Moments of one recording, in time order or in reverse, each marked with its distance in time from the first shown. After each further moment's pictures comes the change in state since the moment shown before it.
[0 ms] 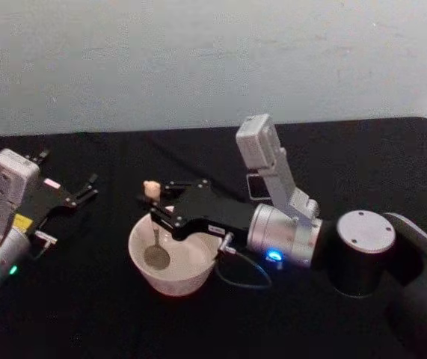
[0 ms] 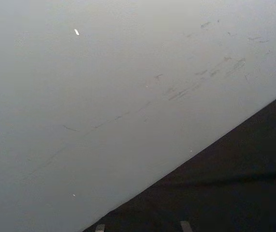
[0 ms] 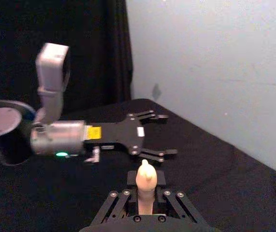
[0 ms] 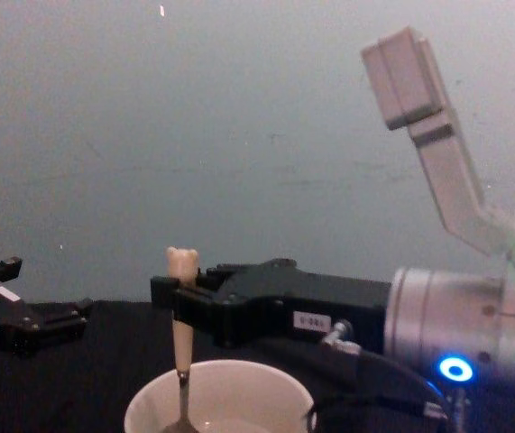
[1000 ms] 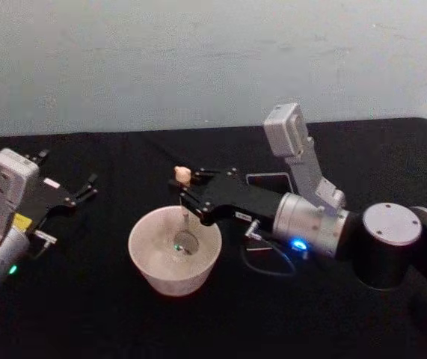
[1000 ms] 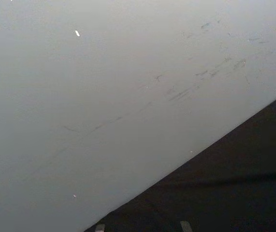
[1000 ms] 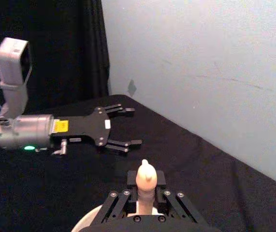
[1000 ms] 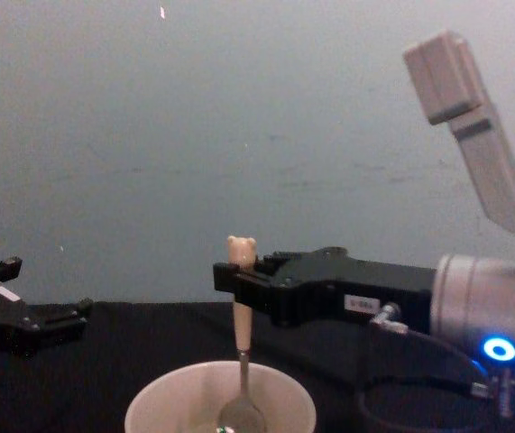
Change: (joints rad) left arm 0.000 0.000 0.000 0.000 0.000 0.000 0.000; right arm -0.010 0.024 0.069 0.003 -0.025 0.014 -0.016
